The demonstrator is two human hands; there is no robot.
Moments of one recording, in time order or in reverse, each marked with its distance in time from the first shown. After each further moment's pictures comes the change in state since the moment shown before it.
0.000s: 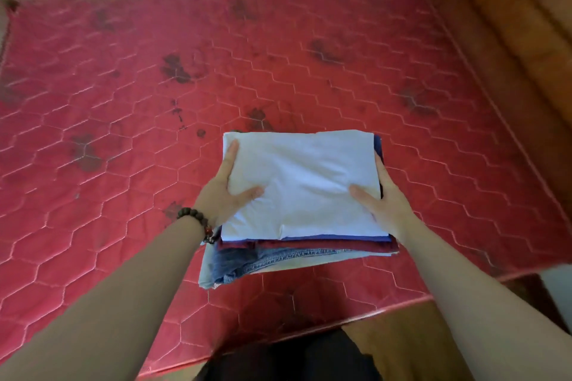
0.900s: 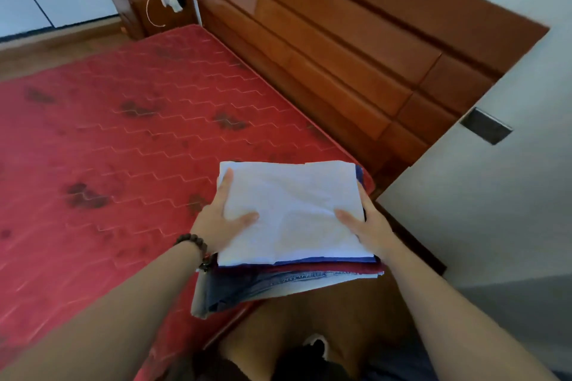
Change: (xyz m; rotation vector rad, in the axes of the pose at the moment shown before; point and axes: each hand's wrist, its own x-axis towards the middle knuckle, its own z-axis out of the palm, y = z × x) left_hand -0.082 0.223 0.339 0.337 -0.301 0.288; right_hand -0.250 0.170 -0.302 0.160 0.389 0.185
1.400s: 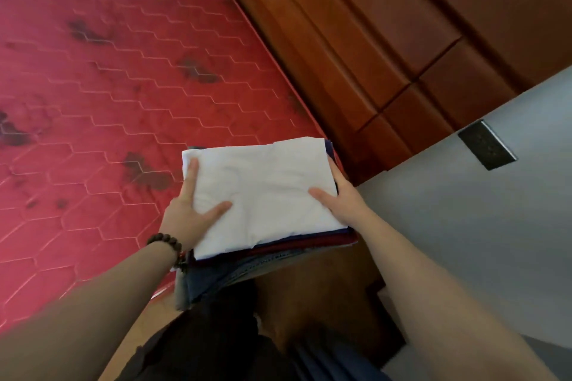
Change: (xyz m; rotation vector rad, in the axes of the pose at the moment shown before) left_hand 0.070 0.039 0.146 -0.177 0.253 -0.182; right_hand 0.149 0.073 -0.112 -0.205 -0.223 0.062
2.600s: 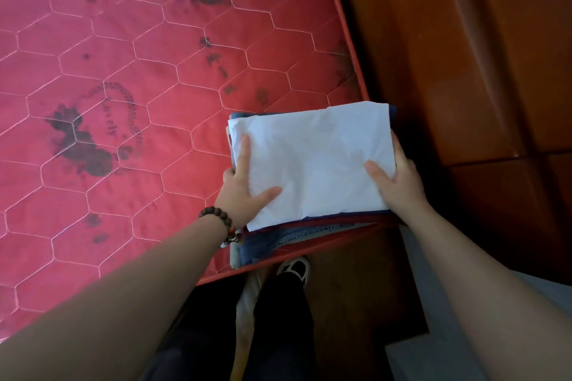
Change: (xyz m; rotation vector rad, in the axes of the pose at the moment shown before) left_hand 0.226 -0.040 0.226 -0.085 -0.122 -0.273; right_hand 0.303 0.156 -0.050 -0.201 0.006 0.080
